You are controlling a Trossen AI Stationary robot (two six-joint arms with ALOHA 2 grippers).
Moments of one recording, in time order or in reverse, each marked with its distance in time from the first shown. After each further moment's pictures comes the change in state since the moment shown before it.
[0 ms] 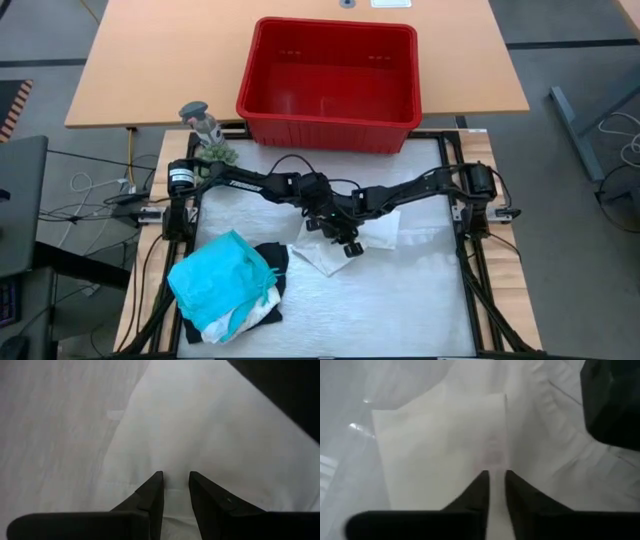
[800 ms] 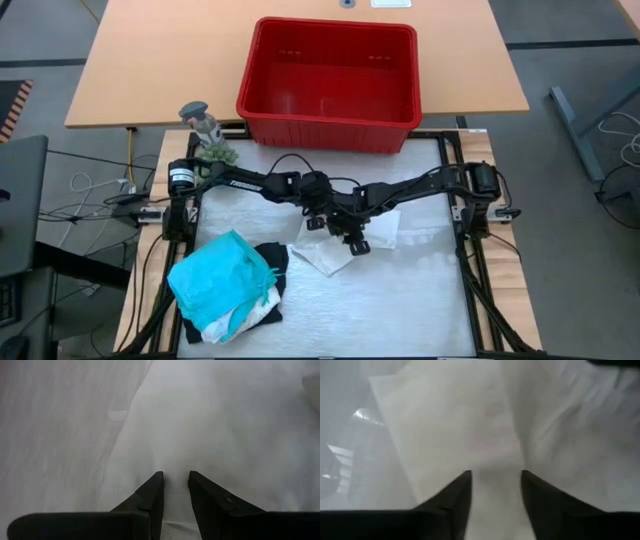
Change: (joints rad) left arm 0.002 0.002 0.000 0.064 -0.001 0.012; right arm -0.012 -0.023 0.040 -0.211 0.021 0.072
